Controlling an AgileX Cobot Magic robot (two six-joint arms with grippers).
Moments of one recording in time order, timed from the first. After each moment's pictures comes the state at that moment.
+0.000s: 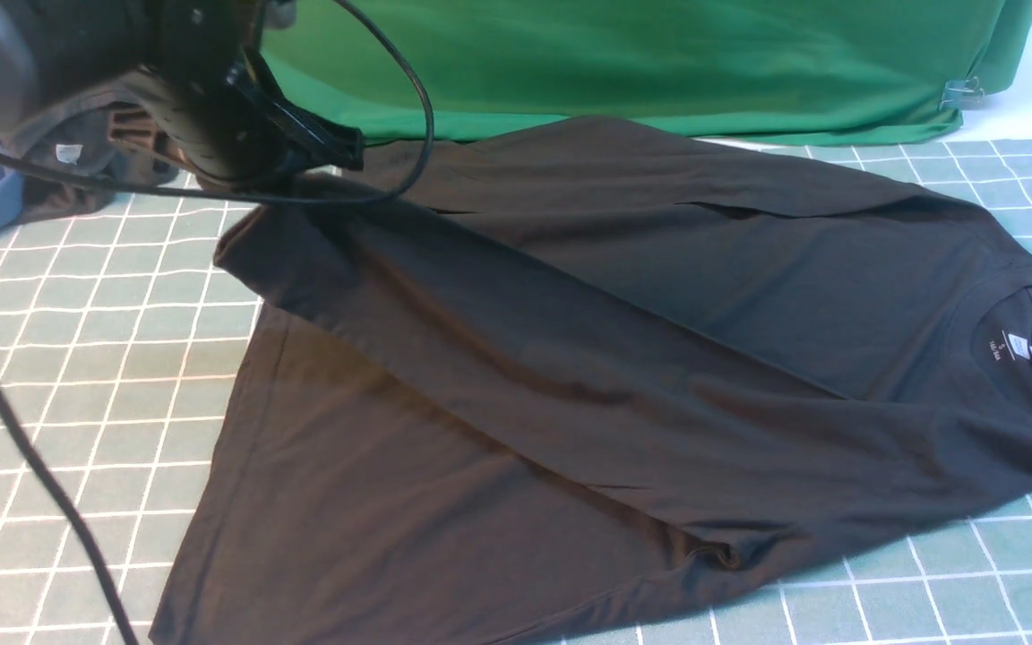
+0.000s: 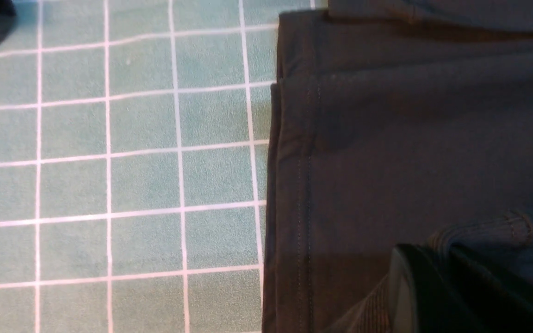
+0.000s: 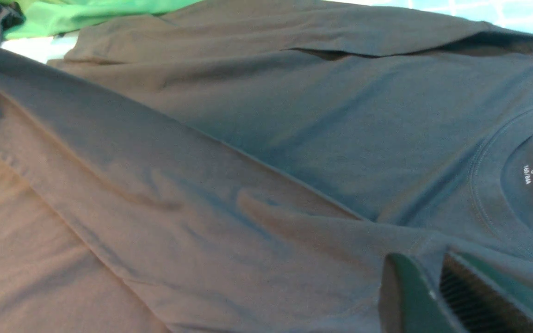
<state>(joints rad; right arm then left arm) 0.21 0.65 -0.52 0.27 0.47 -0.01 -0.22 1.83 -1.52 0.22 0.84 -0.30</state>
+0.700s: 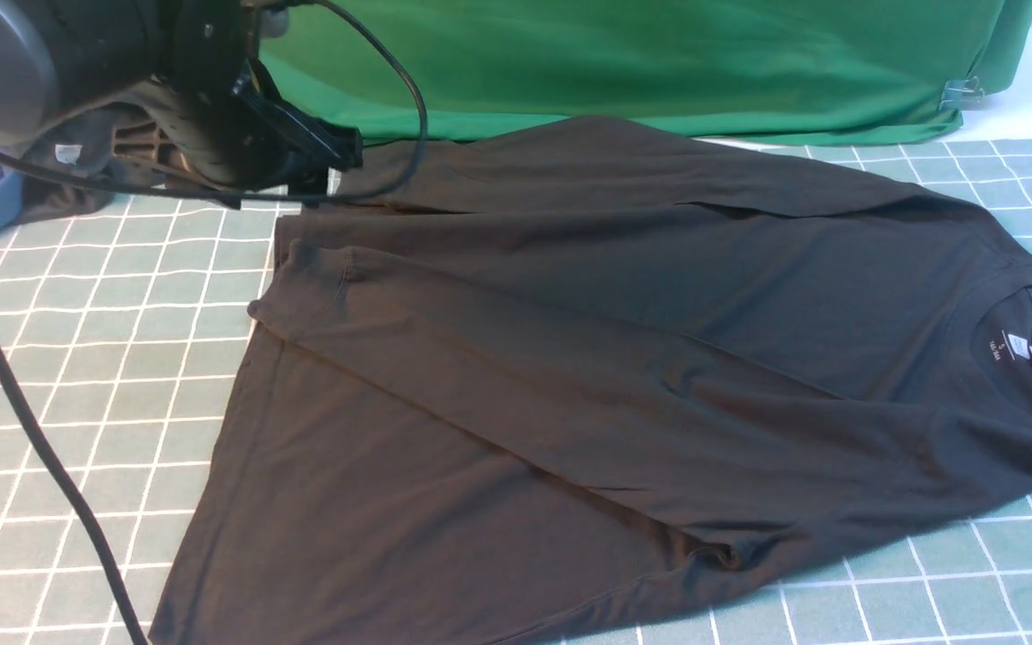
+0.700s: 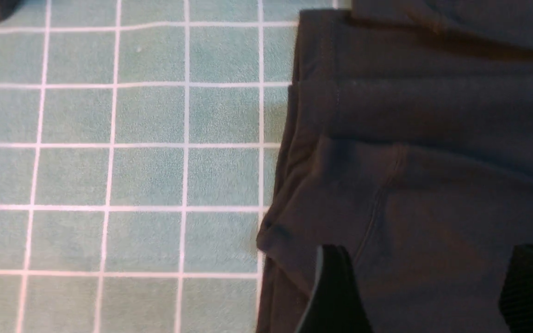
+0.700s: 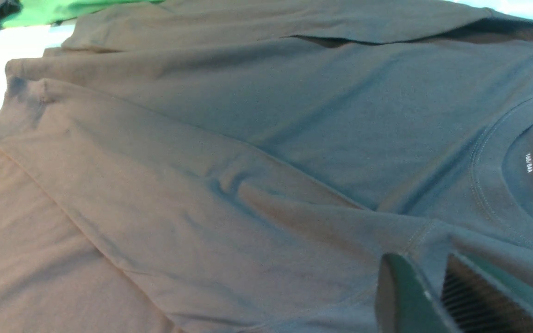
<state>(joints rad) 0.21 0.65 -0.52 0.27 0.48 -0.01 -0.19 1.84 -1.53 0.22 0.80 -0.42</state>
